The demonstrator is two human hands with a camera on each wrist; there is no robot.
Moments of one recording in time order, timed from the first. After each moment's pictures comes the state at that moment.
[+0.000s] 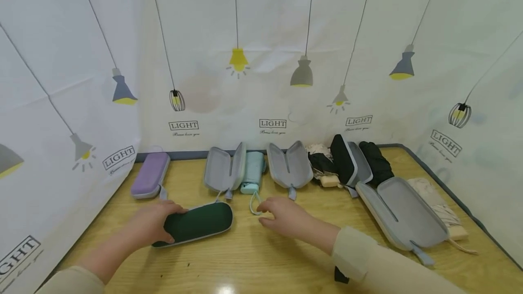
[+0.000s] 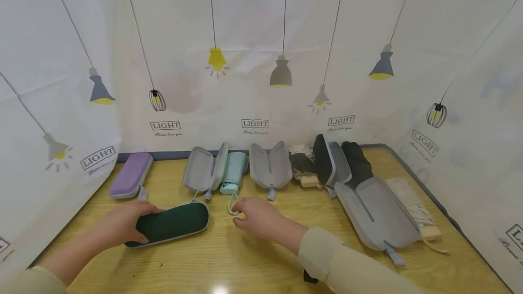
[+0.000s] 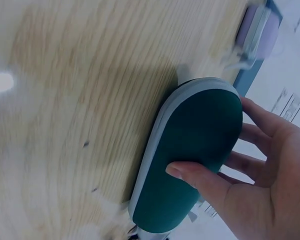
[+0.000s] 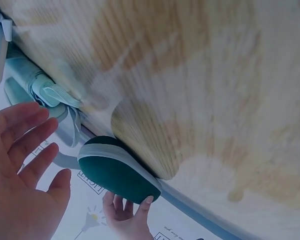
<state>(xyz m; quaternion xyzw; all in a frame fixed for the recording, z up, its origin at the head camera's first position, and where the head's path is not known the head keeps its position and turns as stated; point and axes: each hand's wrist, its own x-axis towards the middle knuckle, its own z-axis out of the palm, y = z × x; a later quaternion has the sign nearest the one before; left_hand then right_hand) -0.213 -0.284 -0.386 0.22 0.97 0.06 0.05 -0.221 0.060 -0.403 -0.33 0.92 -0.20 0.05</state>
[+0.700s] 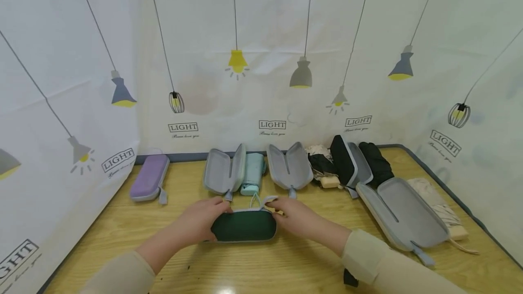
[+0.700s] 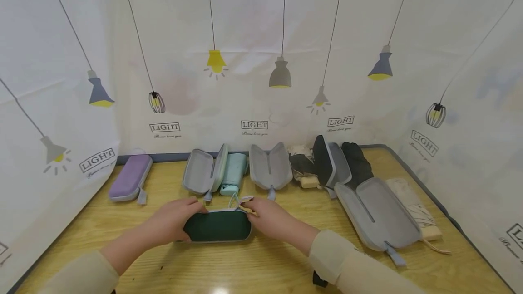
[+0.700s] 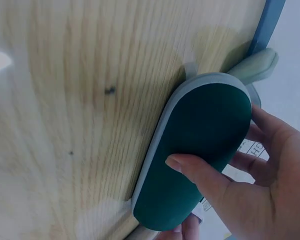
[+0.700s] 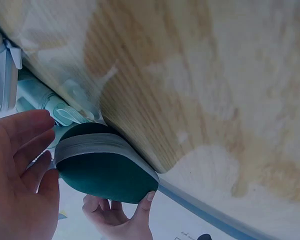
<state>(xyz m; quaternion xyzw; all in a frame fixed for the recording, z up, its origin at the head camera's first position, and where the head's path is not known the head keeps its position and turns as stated) -0.221 -0.193 -0.395 0.36 0.93 0.03 0.00 -0.225 0.082 -0.411 -0.28 0.91 -0.29 0.09</state>
